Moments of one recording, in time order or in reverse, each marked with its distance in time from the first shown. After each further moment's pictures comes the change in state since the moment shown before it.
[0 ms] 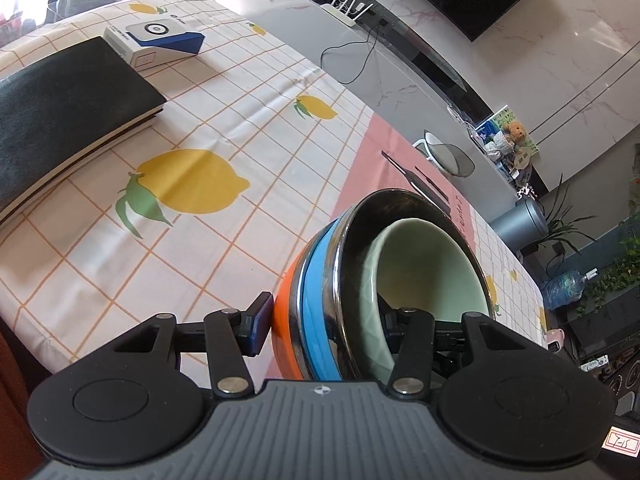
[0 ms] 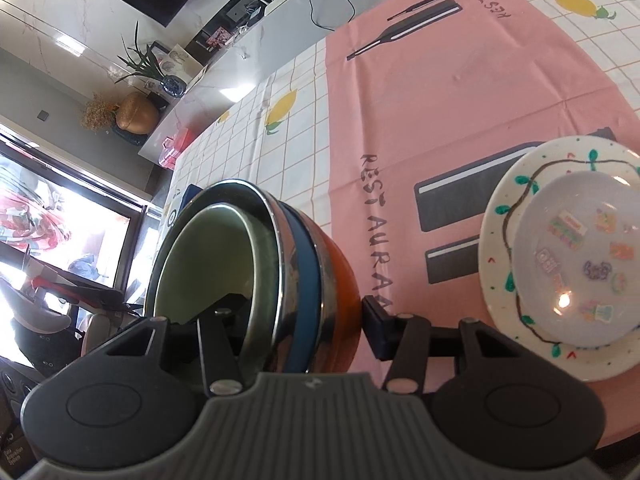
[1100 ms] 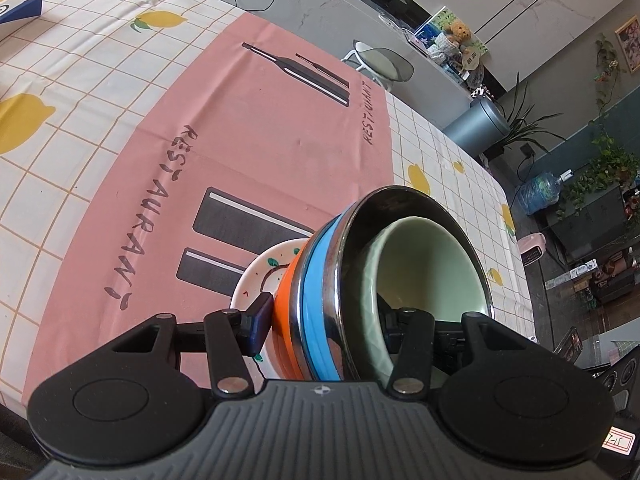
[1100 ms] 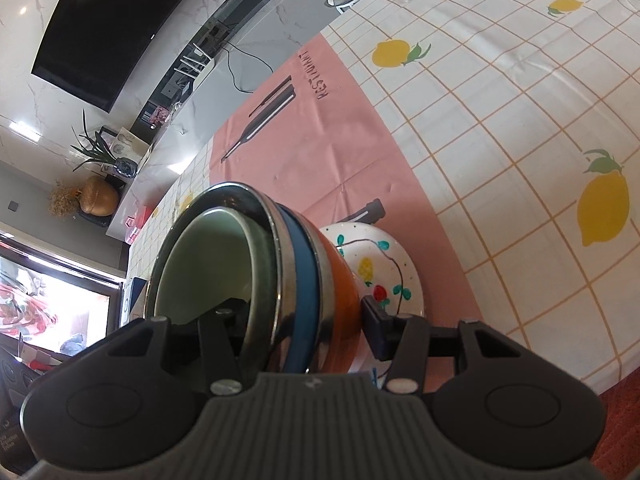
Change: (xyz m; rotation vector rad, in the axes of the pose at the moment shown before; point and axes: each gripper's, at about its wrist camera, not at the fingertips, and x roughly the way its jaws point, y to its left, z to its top) left arm 0.072 -0.122 -0.061 0.176 0.203 -0.065; right arm -0.108 -0.130 0.021 0.195 -0.132 -0.072
